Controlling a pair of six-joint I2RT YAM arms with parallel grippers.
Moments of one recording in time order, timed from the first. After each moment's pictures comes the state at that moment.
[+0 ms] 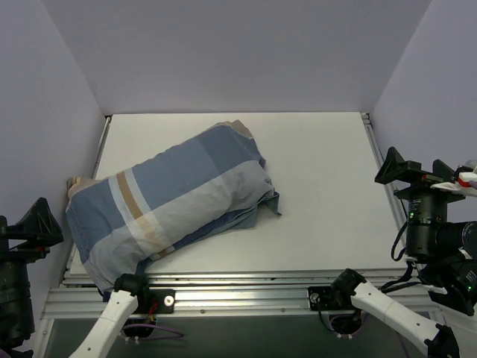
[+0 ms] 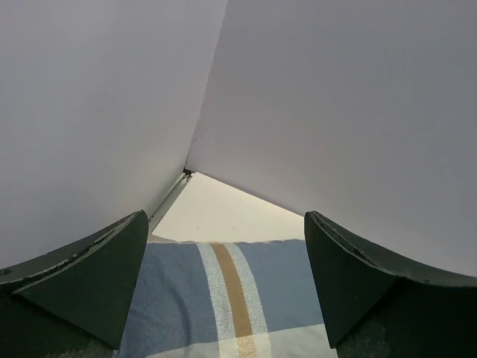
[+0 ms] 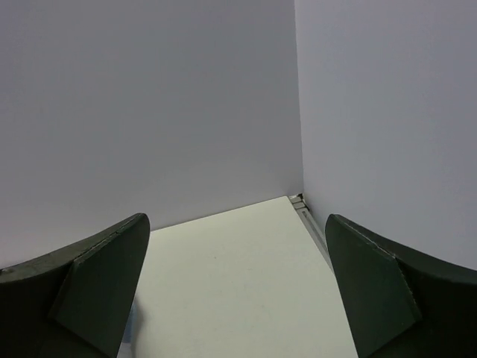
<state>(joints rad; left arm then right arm) -0.25 0.49 1.69 -0.94 -0.57 -0.21 0.71 0.53 1.23 -0.29 0.92 -0.16</state>
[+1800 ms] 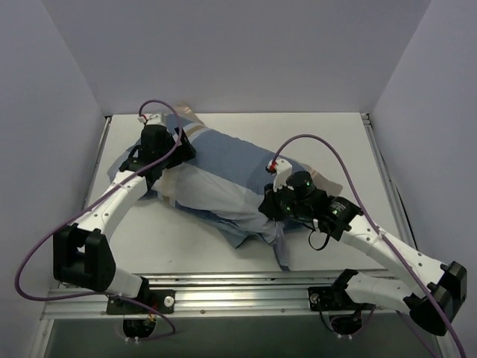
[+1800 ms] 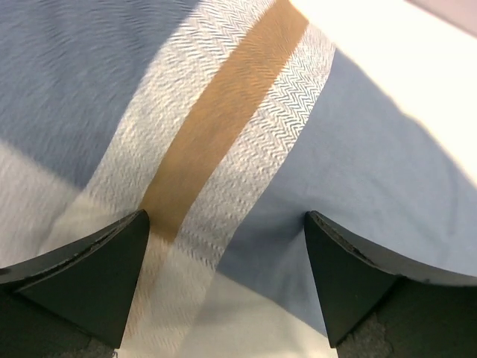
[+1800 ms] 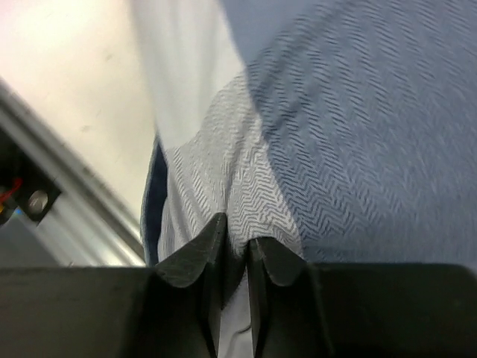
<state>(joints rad) -0.28 1.47 1.17 -0.30 -0.09 -0.57 0.75 1.08 0.90 -0.43 -0.06 0.27</state>
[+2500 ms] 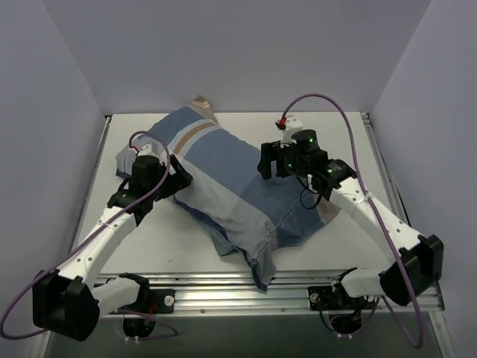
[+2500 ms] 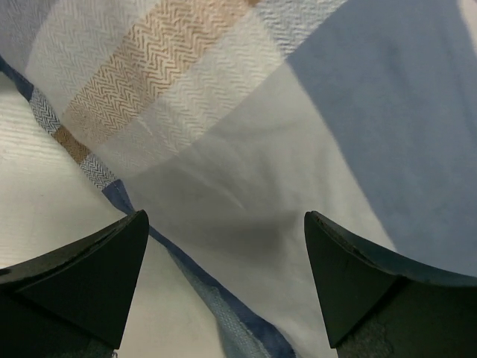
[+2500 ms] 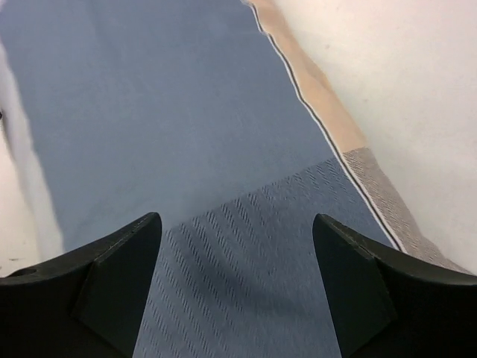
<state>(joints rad) -0.31 1.10 0.86 -0.33 -0.05 -0.70 0.53 1.30 1.19 -0.42 -0.04 0.21</state>
